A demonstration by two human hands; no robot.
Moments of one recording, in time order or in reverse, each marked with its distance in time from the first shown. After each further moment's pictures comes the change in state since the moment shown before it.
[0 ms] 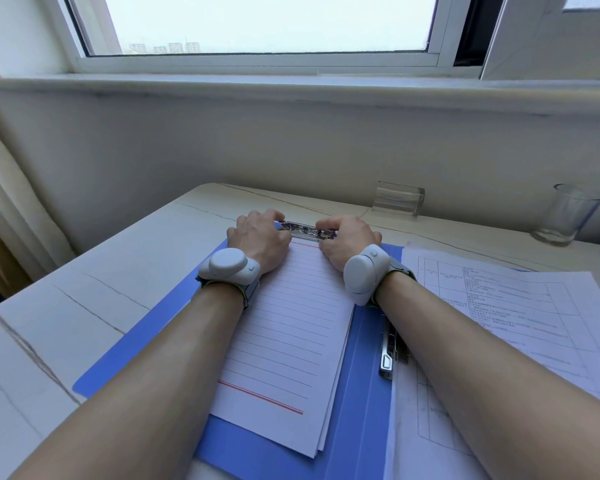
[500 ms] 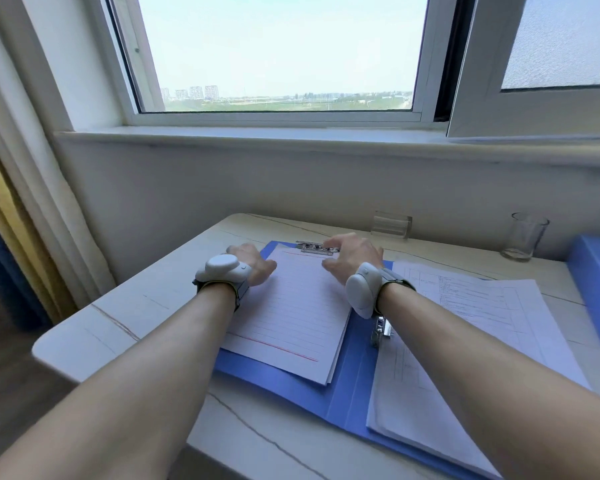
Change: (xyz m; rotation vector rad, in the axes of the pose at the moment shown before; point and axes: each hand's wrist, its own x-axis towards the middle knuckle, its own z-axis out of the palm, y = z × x) left_hand -0.057 -0.016 -0.075 0.135 -0.167 -0.279; right_hand -0.074 -0.035 -0.041 -0.070 -0.005 -0.062
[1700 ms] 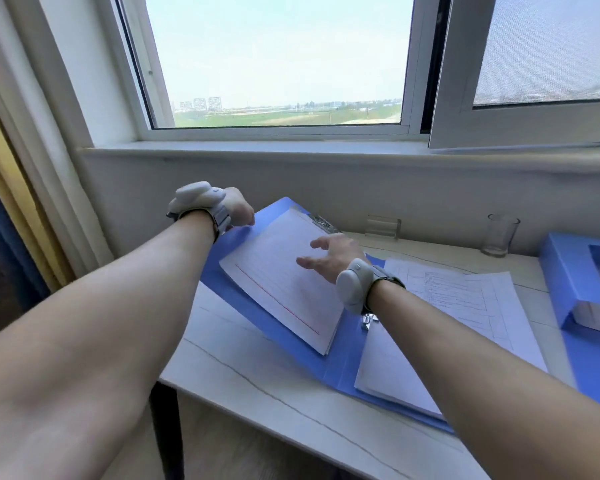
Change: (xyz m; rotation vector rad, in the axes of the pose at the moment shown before) left_hand -0.022 -0.003 -0.114 -0.042 0.017 0.047; right_hand -0.052 -0.027 -0.026 0.248 -0.097 -0.013
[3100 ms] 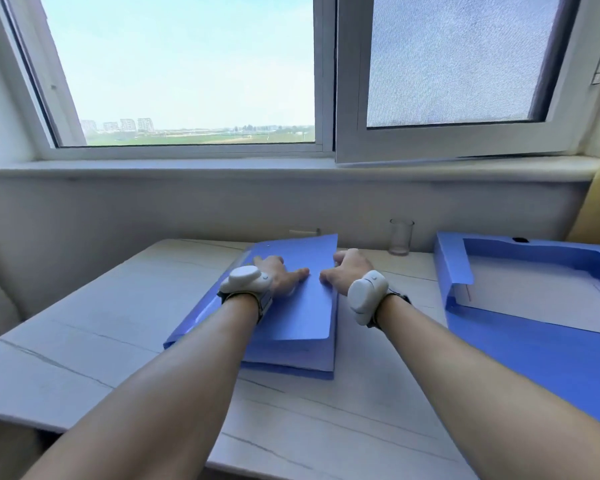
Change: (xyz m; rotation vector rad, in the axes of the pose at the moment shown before) left_hand -0.068 0.125 0.148 -0.047 -0.181 0.277; right_hand -0.036 0.103 -0.083 0.075 0.251 0.209
